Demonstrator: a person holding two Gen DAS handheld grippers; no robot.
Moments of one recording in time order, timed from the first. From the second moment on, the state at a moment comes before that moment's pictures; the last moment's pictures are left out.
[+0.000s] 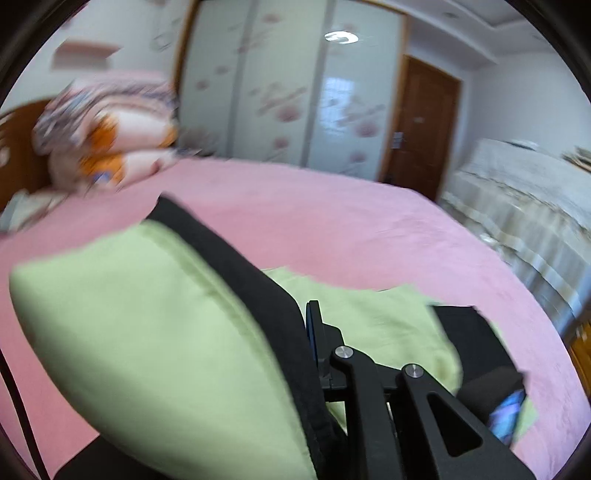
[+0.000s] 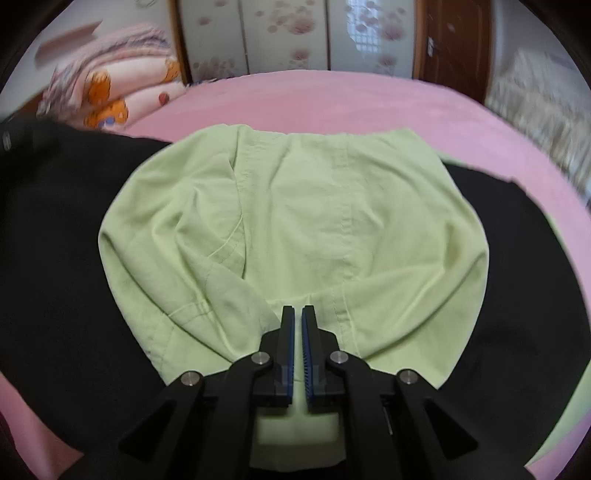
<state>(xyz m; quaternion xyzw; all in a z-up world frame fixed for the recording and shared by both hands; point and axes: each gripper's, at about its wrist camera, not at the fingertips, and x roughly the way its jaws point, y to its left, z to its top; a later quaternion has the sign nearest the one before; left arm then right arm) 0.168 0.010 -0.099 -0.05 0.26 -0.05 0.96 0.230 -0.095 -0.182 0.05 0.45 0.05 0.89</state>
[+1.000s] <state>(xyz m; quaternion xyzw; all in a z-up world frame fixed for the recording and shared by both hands) 0.136 -0.241 -0.157 0.09 0.42 -0.31 0.85 0.077 -0.368 -0.151 0.22 0.44 -0.12 0.86</state>
